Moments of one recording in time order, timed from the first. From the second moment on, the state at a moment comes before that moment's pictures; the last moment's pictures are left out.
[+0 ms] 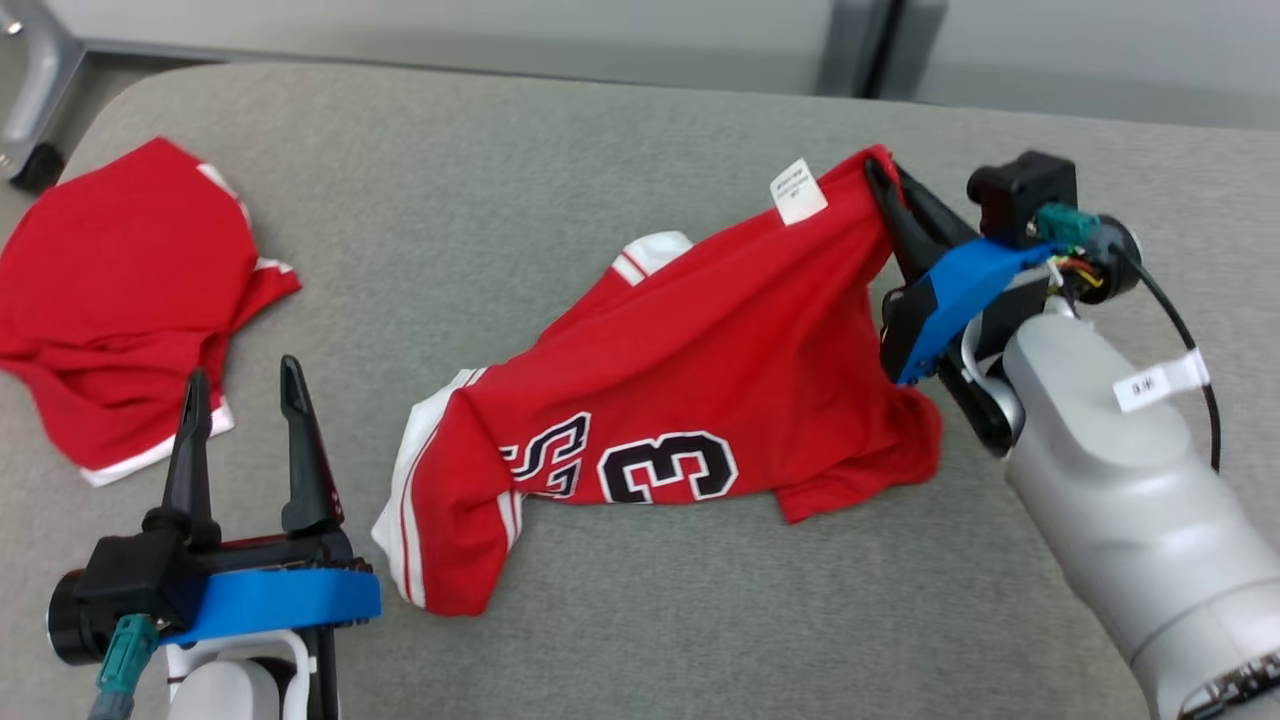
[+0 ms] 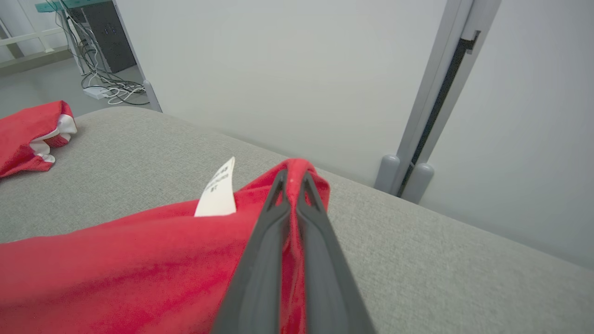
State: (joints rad) left arm -0.12 0.05 0.03 0.06 -0.18 -0.03 -0.26; right arm -0.98 -0.16 0.51 1.02 0.40 0.13 -0.26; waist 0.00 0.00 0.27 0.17
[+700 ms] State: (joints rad) left arm -0.02 0.05 0.09 0.07 -0.15 -0.06 -0.26; right arm -0.10 -0.19 0.34 0.37 0.47 0.13 -0.26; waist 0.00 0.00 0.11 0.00
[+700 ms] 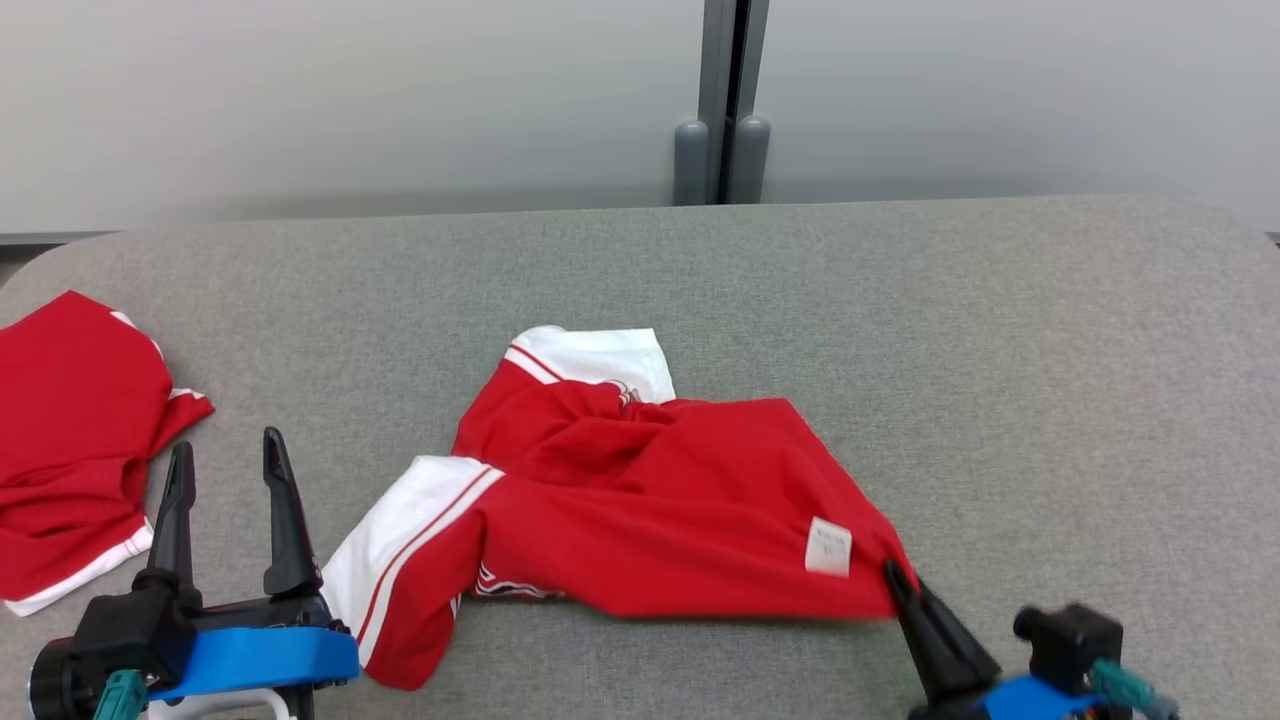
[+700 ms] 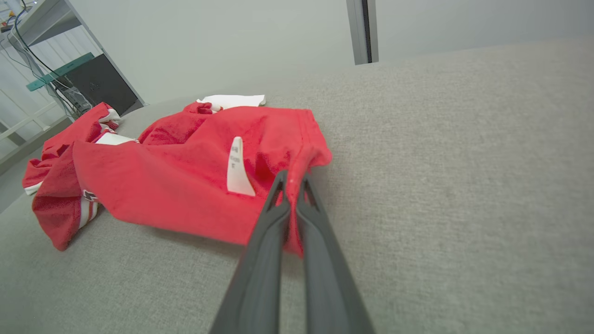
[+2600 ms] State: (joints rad) left arm -0.71 0.39 -0.36 0.50 -0.31 -0.13 -0.10; right arm -0.18 -0.07 0.13 0.18 0.22 0.13 -0.26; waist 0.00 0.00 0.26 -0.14
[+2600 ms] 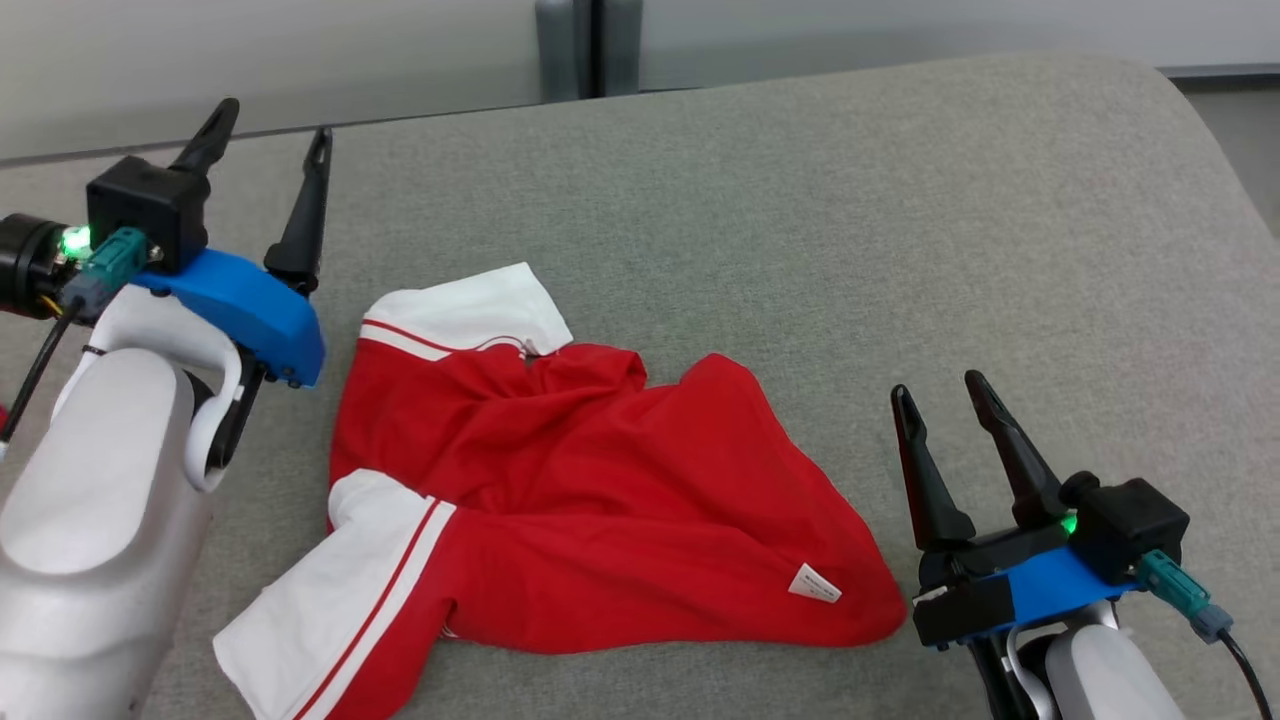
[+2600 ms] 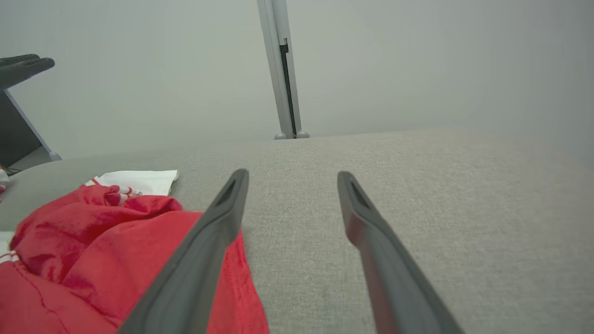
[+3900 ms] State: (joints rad) left arm -1.13 0.59 -0.98 0.80 -0.96 -0.13 0.12; right arm -0.28 -0.06 0.14 0.19 0.23 0.13 -0.26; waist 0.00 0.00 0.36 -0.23
